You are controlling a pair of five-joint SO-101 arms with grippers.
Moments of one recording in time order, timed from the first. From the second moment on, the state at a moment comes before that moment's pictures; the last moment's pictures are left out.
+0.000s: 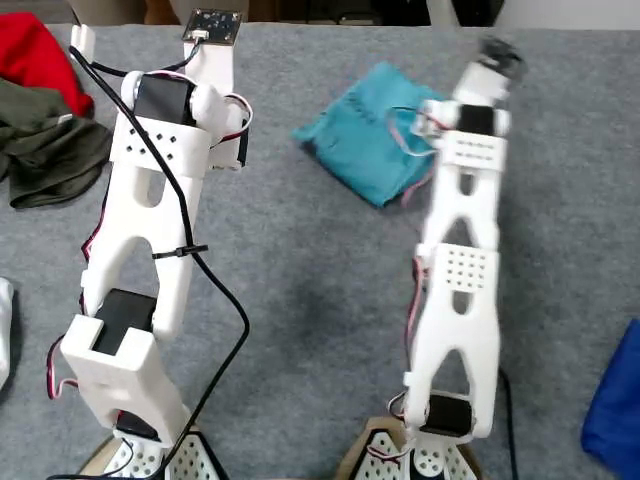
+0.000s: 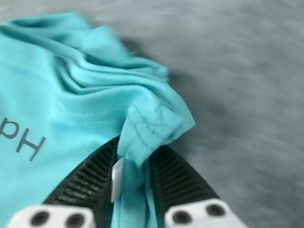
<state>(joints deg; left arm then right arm) 9.0 13.4 -37.5 100.3 -4.4 8.0 79.2 -92.3 82.5 -30.3</state>
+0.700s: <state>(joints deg) 9.0 13.4 -37.5 100.3 -3.4 40.5 64.9 -92.3 96.4 -31.2</state>
